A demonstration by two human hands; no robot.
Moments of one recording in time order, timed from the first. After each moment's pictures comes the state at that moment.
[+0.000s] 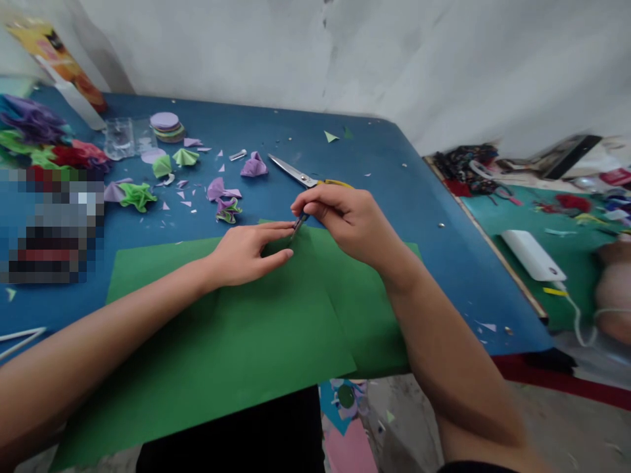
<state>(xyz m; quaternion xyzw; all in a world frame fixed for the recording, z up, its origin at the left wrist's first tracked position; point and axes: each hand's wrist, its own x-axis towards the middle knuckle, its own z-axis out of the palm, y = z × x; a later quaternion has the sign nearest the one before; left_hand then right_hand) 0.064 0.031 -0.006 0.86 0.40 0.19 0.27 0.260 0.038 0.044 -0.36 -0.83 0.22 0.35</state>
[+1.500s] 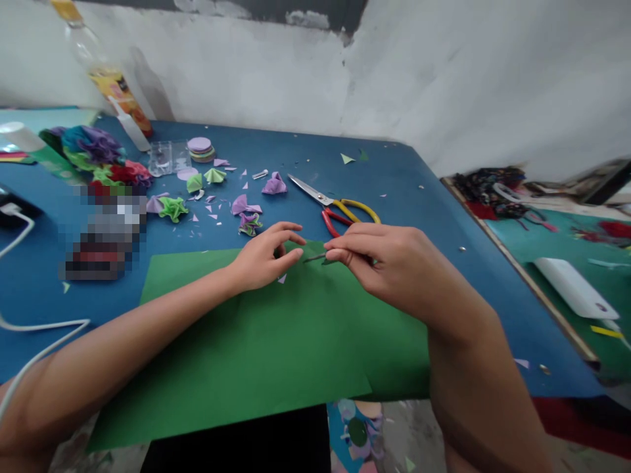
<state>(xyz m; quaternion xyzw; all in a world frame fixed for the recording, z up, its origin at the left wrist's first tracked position) 0.065 0.037 -0.014 0.77 0.41 0.32 0.36 0.266 0.003 0.076 -0.37 -0.91 0.00 0.21</state>
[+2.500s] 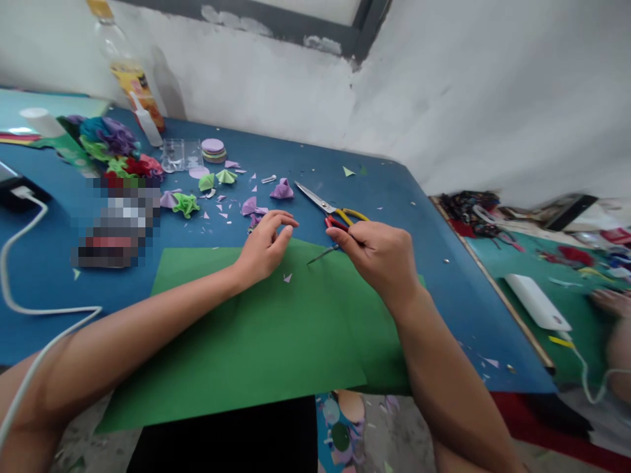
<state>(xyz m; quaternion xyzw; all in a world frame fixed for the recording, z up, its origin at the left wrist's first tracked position) 0.061 0.040 -0.018 0.69 0.45 0.48 0.31 0.257 0.024 0.053 -0.48 -0.84 -0.10 0.25</state>
